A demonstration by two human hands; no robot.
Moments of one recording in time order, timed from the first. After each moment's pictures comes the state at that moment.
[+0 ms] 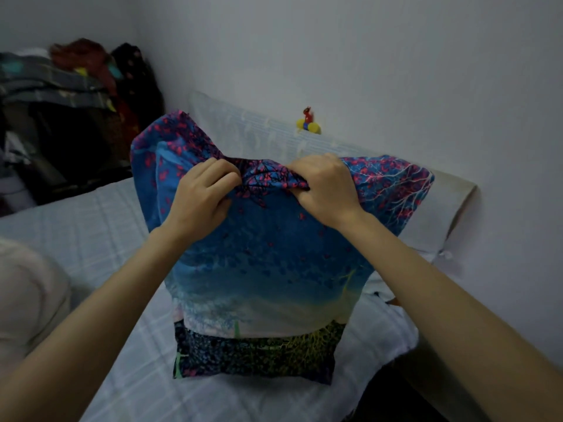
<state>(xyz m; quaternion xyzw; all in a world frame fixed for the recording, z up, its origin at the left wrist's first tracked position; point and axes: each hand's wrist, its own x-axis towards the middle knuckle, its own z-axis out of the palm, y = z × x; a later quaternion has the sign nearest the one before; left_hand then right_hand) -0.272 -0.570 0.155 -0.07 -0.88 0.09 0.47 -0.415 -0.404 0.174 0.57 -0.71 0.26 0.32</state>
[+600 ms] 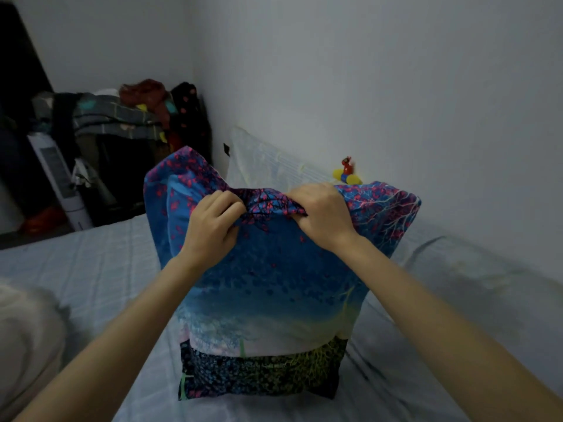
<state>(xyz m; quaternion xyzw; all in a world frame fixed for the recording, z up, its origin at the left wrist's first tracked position) -0.436 -0.697 0.162 0.05 -0.86 0.12 0.49 -0.604 -0.567 0.188 0.64 -0.65 0.29 0.28</state>
